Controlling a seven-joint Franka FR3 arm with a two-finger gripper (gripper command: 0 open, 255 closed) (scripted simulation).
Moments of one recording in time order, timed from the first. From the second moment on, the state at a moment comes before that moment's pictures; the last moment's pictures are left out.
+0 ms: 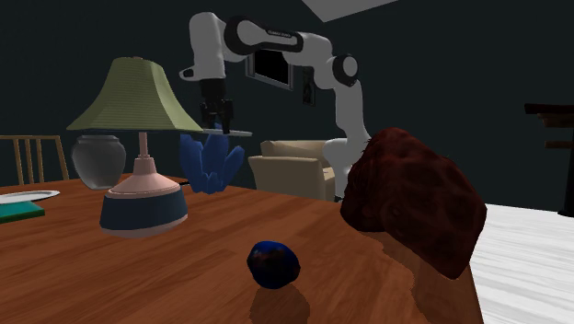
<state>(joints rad) -0.10 0.06 -0.28 -1.62 -0.07 1.55 -0.42</state>
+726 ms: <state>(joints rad) -0.10 0.10 -0.28 -1.43 -0.06 1.39 -0.44</state>
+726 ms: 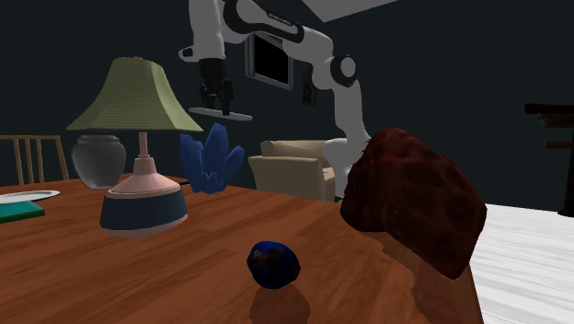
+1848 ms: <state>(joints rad) 0.03 -0.20 -0.14 -1.69 -0.07 1.35 -0.16</state>
